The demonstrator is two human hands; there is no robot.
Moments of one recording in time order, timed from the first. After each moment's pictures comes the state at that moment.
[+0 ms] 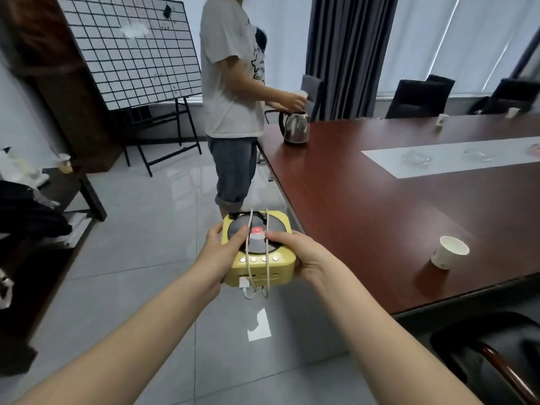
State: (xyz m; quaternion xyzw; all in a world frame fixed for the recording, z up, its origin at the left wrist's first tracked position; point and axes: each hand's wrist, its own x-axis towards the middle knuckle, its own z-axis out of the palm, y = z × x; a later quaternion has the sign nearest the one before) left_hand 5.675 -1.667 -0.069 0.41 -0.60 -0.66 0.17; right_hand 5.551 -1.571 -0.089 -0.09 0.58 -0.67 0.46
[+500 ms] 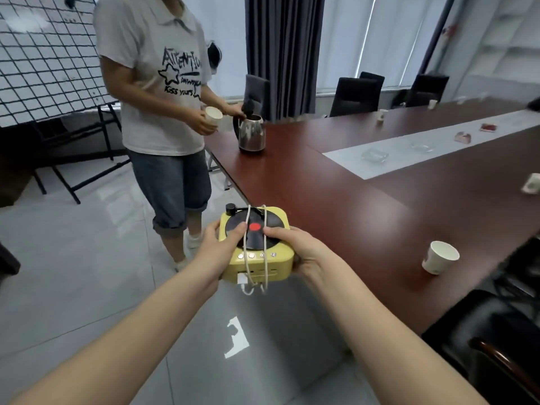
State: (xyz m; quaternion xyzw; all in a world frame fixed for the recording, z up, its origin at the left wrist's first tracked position) left_hand 5.541 -1.795 -0.068 0.32 -0.64 -0.69 0.11; right_hand 5.448 -1.672 -0.081 -0.03 0.59 -0.72 0.35
